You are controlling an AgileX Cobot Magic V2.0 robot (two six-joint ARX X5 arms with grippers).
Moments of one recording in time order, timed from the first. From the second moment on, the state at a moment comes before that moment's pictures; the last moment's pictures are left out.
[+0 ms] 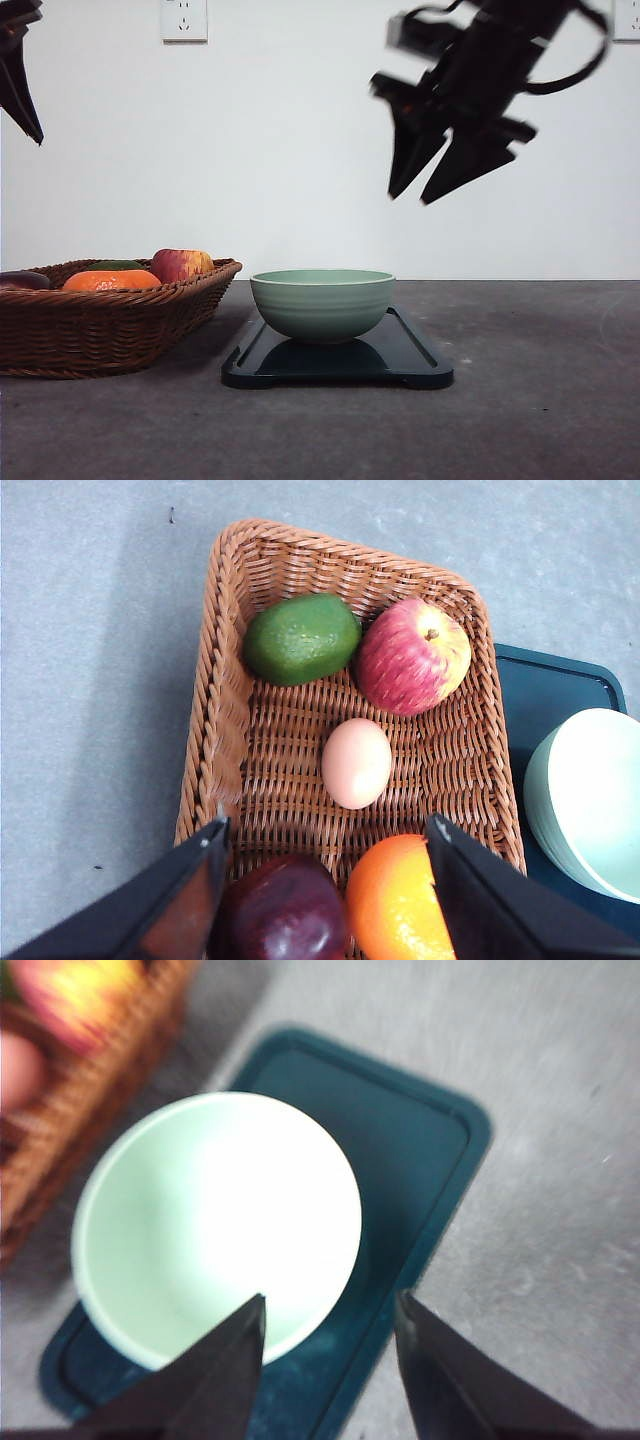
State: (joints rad) left_arx -0.02 1.13 0.96 -0.57 0.21 -0.25; right_arx 0.48 1.46 1.08 -0.35 -0.13 0.08
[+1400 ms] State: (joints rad) left_arx -0.27 1.65 1.31 -0.74 0.05 -0.14; right_arx 0.42 0.85 0.57 -0.25 -0.11 0.11
